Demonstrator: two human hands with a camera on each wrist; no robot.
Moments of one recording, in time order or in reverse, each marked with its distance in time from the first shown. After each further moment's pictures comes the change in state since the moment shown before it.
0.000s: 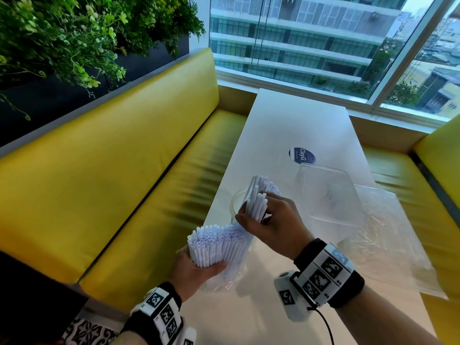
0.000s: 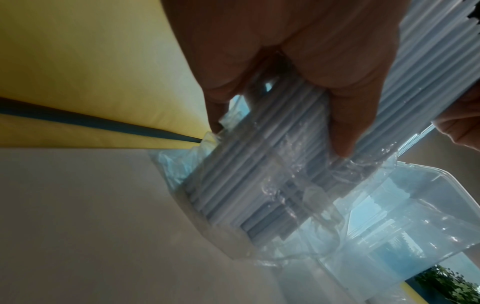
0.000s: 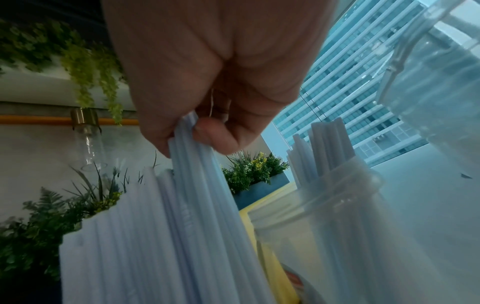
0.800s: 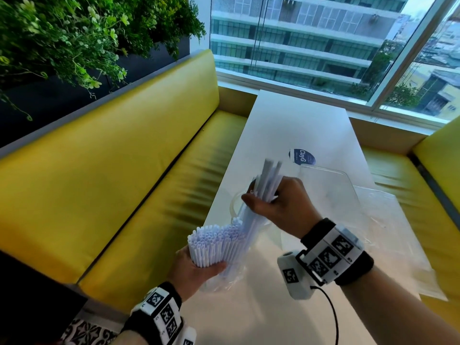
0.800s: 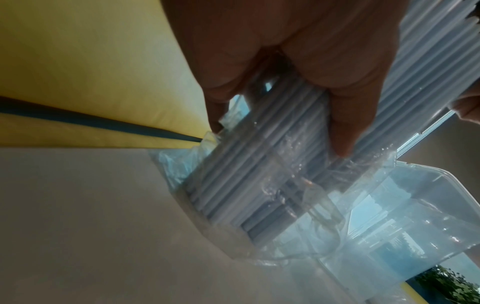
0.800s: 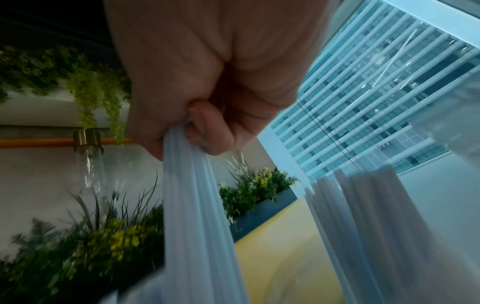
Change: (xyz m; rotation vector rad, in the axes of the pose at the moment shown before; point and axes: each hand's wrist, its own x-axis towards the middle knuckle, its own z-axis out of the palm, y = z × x) left_hand 0.002 -0.006 0.000 -0.027 -0.014 0.013; right_hand 0.029 -0.010 -0.024 0.008 0.020 0.034
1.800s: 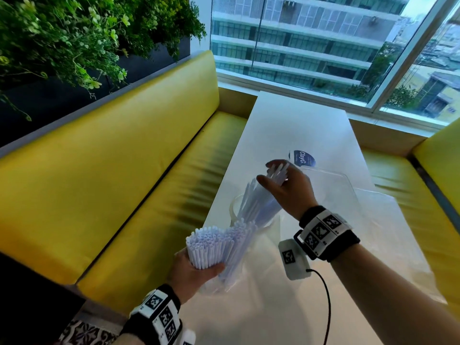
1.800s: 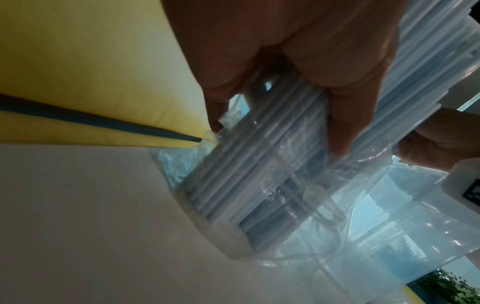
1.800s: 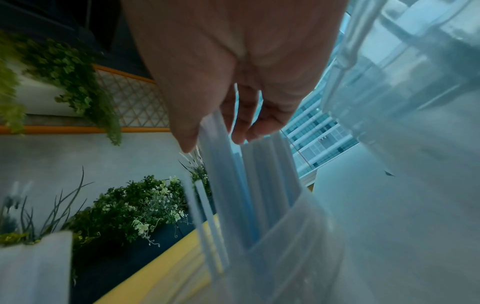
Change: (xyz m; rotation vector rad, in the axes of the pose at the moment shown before) left_hand 0.002 -0.005 0.003 -0.010 0.028 -0.037; right_hand 0.024 0.064 0.002 -0.129 0.159 0.307
